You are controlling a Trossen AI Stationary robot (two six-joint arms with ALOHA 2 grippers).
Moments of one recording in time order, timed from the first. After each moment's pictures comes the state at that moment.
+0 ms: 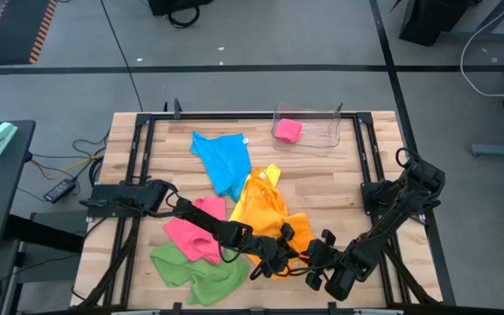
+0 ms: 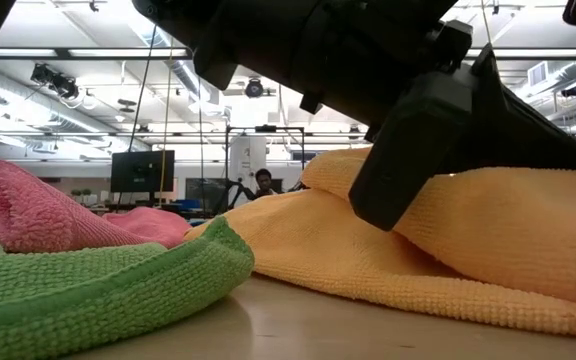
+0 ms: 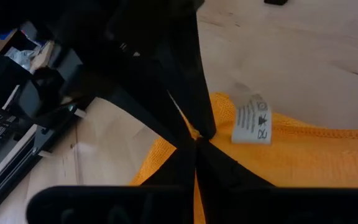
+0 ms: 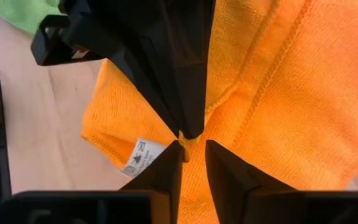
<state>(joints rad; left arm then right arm) -0.38 2.29 1.50 0.38 -0.23 0.61 0.89 1.76 0.95 -0.39 0.68 1.31</state>
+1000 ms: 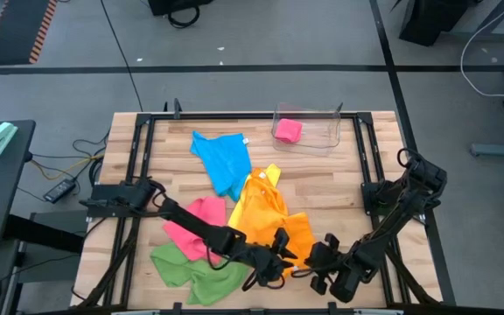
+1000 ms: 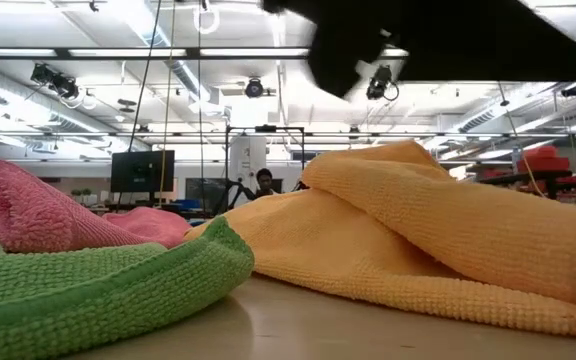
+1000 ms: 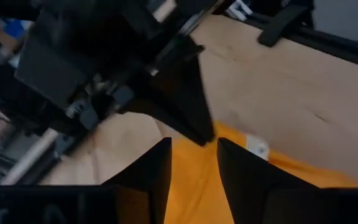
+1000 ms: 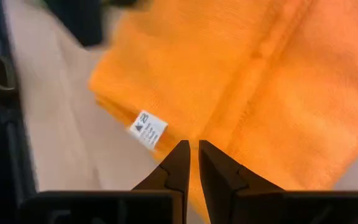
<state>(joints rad) -0.45 2.17 1.50 0.24 -0.33 0.55 0.91 1.74 0.94 -0.40 0.59 1.36</state>
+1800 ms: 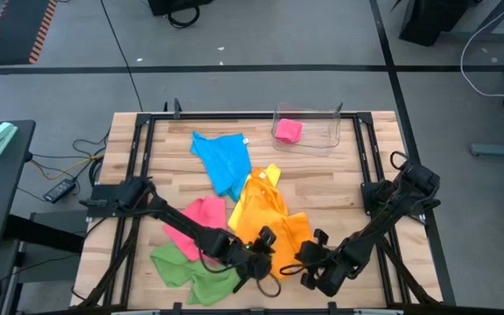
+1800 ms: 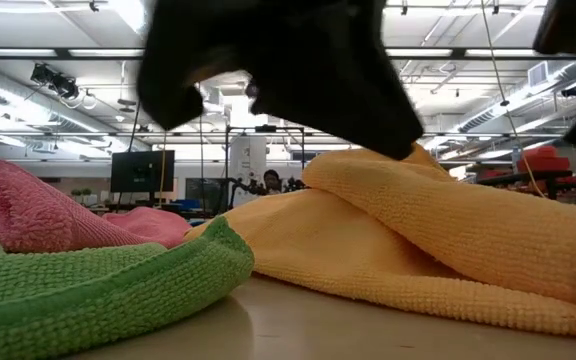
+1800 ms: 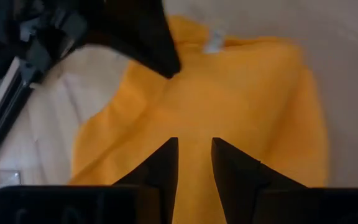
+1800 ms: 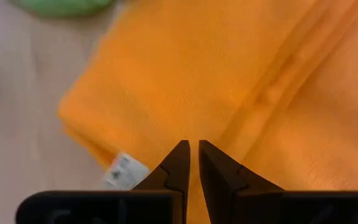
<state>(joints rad) -0.50 2.10 1.50 -0.22 -0.44 0.49 0.83 1.82 0.94 -0.30 0.60 1.16</state>
